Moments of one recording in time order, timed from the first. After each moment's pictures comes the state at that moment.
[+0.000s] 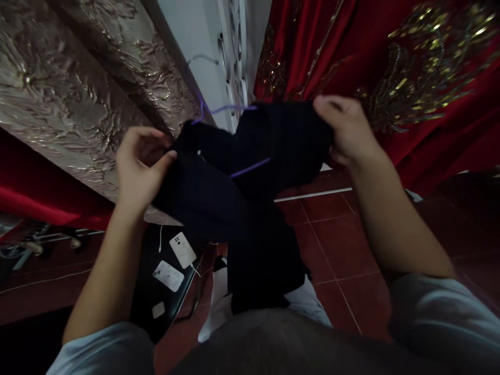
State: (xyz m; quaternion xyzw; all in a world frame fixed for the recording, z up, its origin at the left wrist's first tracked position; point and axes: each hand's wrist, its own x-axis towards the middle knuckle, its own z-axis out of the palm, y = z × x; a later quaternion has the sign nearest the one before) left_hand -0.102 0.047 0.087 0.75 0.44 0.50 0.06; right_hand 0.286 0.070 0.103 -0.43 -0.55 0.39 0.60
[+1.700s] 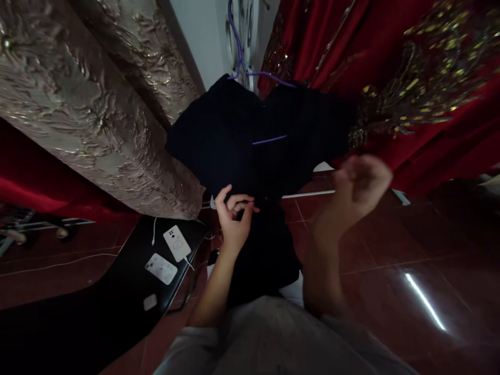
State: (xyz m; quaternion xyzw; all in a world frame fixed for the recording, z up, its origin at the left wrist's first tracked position) left_hand 0.070 -0.045 -0.071 0.54 0.39 0.67 0.32; right_hand 0.241 -0.015 0.003 -0.46 -0.39 0.05 0.80
